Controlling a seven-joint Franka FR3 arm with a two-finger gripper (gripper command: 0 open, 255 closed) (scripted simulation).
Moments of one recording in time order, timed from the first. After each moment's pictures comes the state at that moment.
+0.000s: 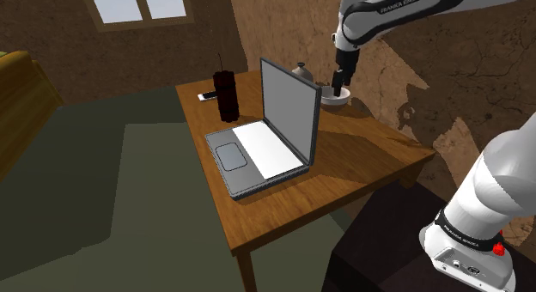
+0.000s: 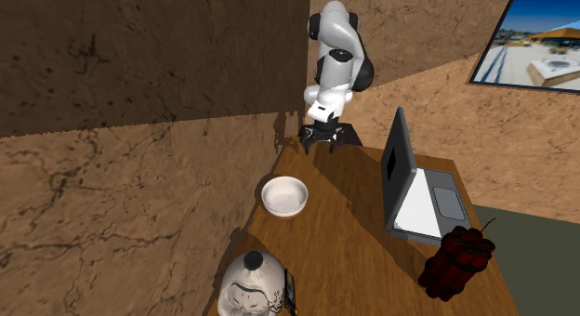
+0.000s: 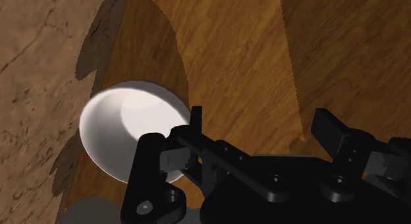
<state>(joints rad) -0.05 -0.21 -0.18 -2.14 -0.15 1.99 -0.26</state>
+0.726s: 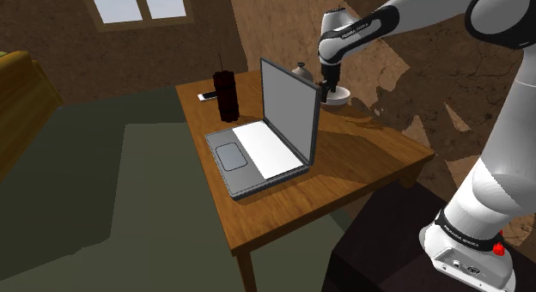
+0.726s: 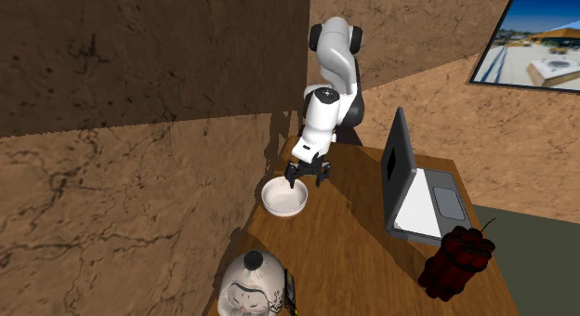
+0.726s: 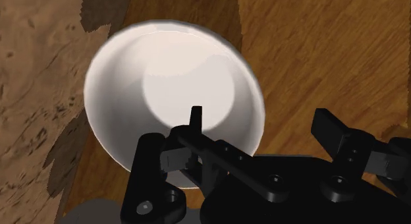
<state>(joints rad) -0.08 0.15 -0.22 -1.92 -0.11 2.13 -0.35</state>
